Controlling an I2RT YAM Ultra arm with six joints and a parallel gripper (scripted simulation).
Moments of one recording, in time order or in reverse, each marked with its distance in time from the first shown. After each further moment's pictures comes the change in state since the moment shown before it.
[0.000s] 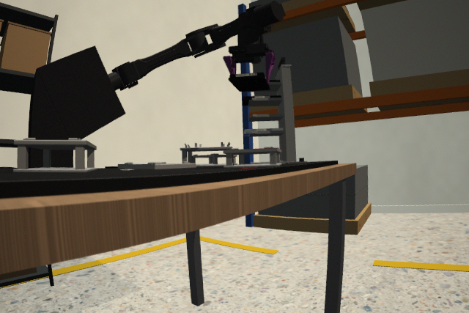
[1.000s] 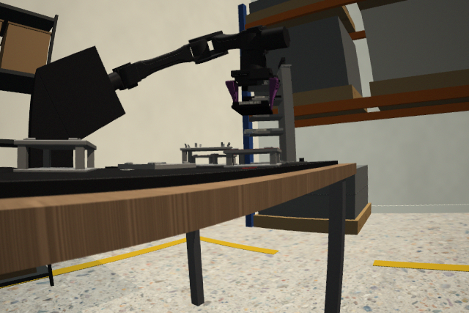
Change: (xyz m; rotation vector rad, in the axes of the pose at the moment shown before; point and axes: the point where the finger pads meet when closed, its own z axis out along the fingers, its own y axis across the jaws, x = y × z) arm 0.003 -0.007 0.069 0.003 0.006 -0.012
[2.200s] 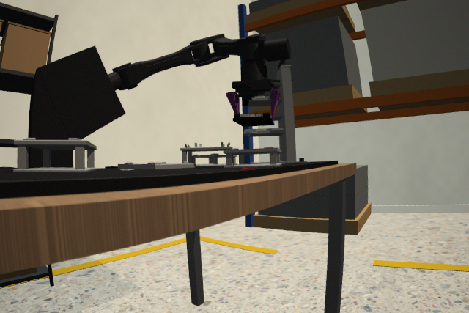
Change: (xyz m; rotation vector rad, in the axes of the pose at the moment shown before) arm 0.001 -0.003 0.030 0.014 0.003 -0.006
